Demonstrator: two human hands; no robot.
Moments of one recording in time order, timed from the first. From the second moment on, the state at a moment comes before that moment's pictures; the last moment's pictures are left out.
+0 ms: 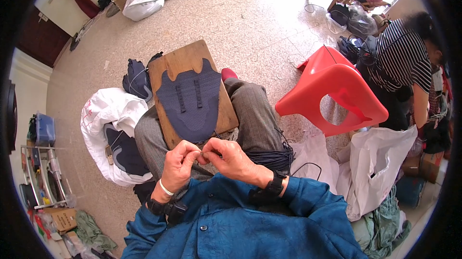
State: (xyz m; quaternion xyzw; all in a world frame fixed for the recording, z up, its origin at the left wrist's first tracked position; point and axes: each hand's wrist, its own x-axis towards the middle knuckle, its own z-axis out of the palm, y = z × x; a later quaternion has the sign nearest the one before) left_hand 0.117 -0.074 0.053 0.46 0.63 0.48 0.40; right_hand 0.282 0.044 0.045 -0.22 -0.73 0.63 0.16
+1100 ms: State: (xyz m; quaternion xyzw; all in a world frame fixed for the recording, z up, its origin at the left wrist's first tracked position) left_hand 0.043 -0.129 0.011 -0.08 0.39 0.76 0.52; right_hand 0.358 0.127 0.053 -0.41 -0.54 0.69 0.25
